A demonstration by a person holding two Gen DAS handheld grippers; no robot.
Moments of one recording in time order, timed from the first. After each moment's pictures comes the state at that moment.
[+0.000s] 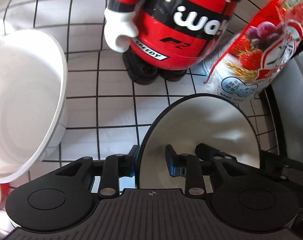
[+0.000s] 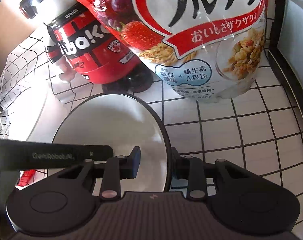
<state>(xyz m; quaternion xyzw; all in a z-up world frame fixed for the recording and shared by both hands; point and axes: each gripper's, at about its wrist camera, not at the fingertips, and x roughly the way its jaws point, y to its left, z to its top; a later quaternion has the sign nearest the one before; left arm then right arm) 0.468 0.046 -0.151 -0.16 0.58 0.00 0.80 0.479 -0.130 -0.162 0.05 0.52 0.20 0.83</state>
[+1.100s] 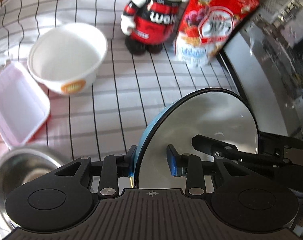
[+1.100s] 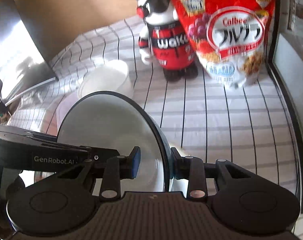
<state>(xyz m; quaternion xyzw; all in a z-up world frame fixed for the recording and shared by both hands) 0.312 0.049 -0.062 -0.14 0.56 -0.04 0.82 0.324 -0.129 -0.081 0.03 0.49 0.26 0.83</state>
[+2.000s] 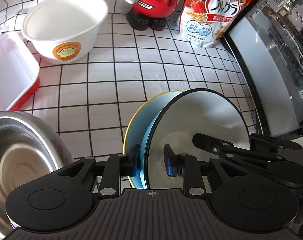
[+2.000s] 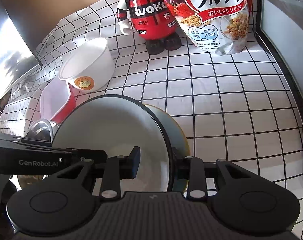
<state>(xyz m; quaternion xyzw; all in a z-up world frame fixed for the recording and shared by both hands) 0.294 0.040 -0.095 -0.17 0.57 -0.04 0.80 0.314 -0.144 -0.126 0.03 0.51 0.23 0.83</state>
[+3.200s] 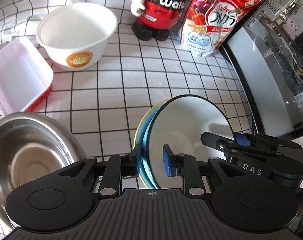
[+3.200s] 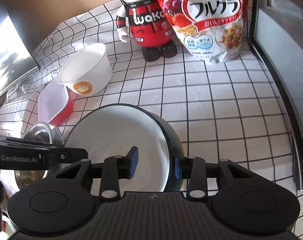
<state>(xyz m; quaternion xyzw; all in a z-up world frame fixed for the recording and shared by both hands) 0.283 0.053 -0.077 -0.17 0.55 -0.03 0.82 0.307 -0.144 -0.109 0.01 0.48 0.21 0.85</state>
